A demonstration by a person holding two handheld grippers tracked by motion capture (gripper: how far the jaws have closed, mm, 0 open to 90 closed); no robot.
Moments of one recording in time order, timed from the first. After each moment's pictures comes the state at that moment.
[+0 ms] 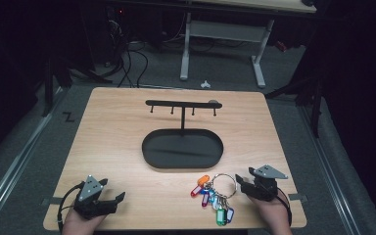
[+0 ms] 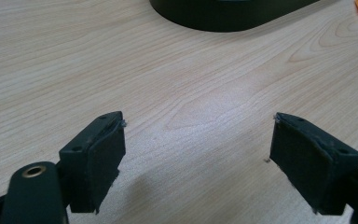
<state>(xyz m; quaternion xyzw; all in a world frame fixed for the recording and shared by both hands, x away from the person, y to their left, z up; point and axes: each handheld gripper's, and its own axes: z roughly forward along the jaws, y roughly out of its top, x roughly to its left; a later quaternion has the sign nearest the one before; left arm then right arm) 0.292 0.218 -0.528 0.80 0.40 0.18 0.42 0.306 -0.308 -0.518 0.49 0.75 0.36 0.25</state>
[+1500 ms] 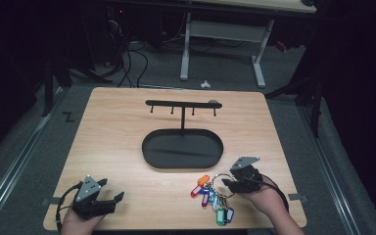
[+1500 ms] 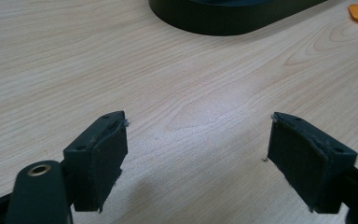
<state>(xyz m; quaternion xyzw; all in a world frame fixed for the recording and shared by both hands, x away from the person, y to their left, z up) 0.291 0.222 -0.527 0.79 0.40 0.18 0.43 0.336 -0.263 -0.492 0.37 0.88 0.25 0.15</state>
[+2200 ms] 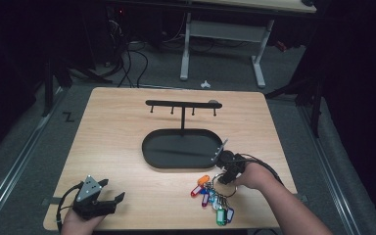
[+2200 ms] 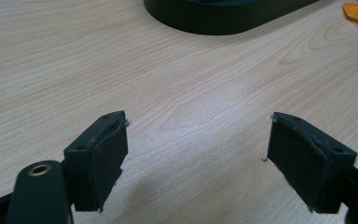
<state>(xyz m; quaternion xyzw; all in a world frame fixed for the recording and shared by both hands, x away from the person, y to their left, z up) 0.291 0.221 -0.527 0.80 0.39 0.17 0.43 0.397 -0.222 -0.489 0.29 0.95 0.06 0.05</state>
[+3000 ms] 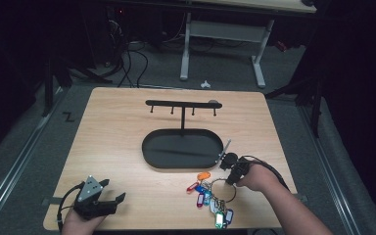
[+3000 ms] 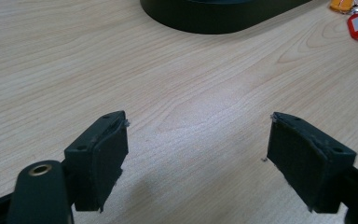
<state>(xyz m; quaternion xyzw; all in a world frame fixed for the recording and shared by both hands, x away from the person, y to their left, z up) 0.291 0.218 -0.527 0.80 0.39 0.17 0.43 0.389 -0.231 -0.488 0.33 0.94 0.02 0.00</state>
